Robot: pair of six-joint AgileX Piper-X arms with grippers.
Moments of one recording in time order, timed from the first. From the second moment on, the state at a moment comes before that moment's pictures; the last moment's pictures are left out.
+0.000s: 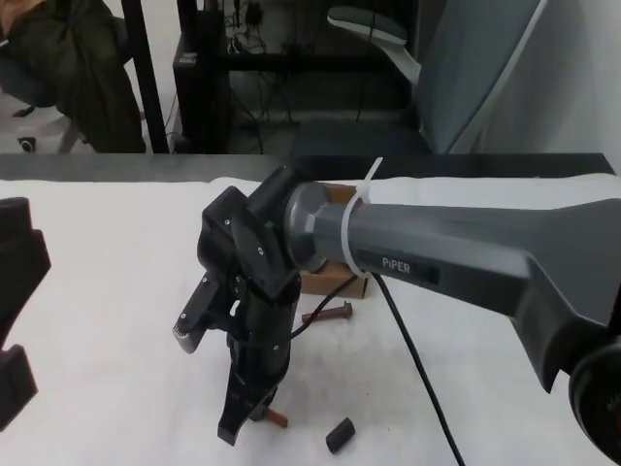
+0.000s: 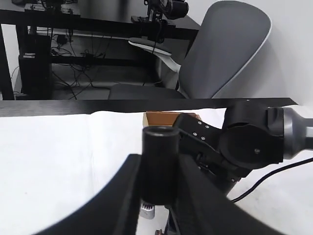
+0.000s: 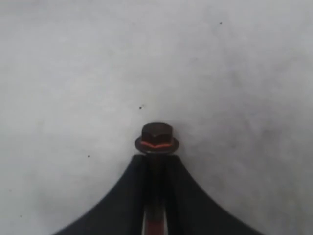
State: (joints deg) left arm -31.3 14.6 -36.2 40.7 -10.6 -12.8; right arm 49.7 126.6 -98.3 58.8 -6.6 -16.6
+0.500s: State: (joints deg) left arm -31.3 13.6 -32.3 38.0 -7.6 -11.5; right arm 45.2 113.4 -98.3 56.0 -5.4 -15.7
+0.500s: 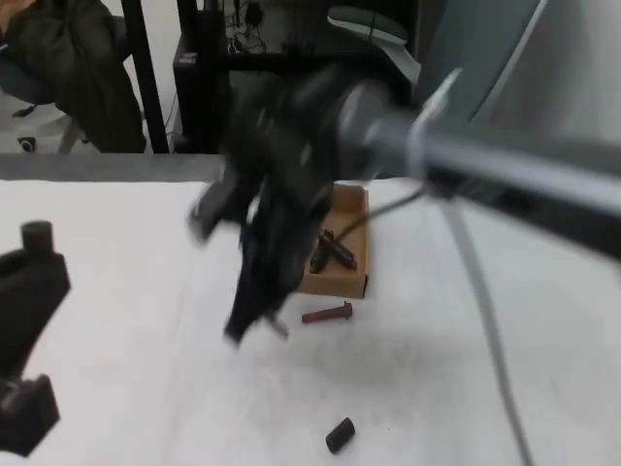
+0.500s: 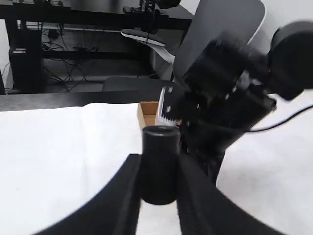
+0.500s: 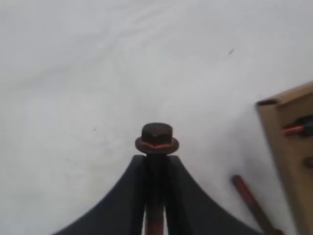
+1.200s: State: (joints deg) left arm -31.4 7.9 -7.7 2.8 4.0 -17.1; right arm 44.1 76.1 -67.3 9.1 -12.6 -1.0
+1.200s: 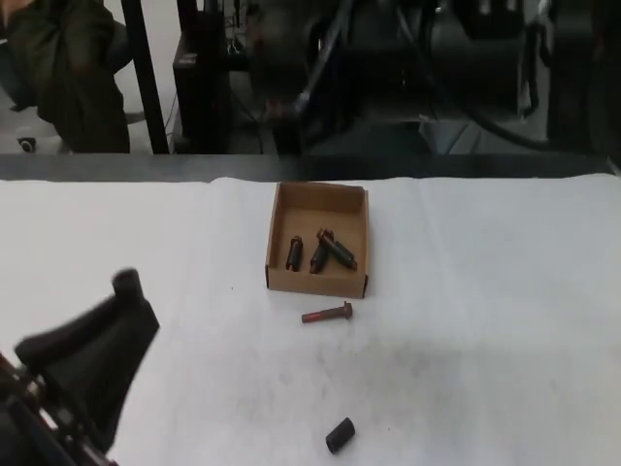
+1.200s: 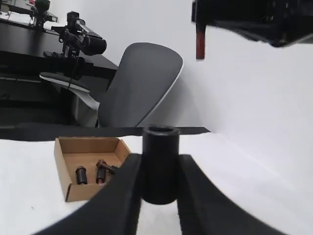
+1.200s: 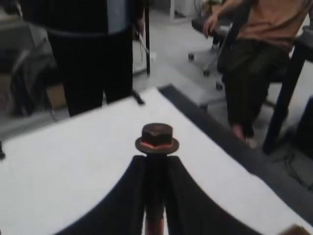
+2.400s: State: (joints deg) left arm -35.0 28.1 -7.4 -12.7 -3.1 -10.5; right arm 53.5 83.4 -62.3 -9.6 -19.5 12.7
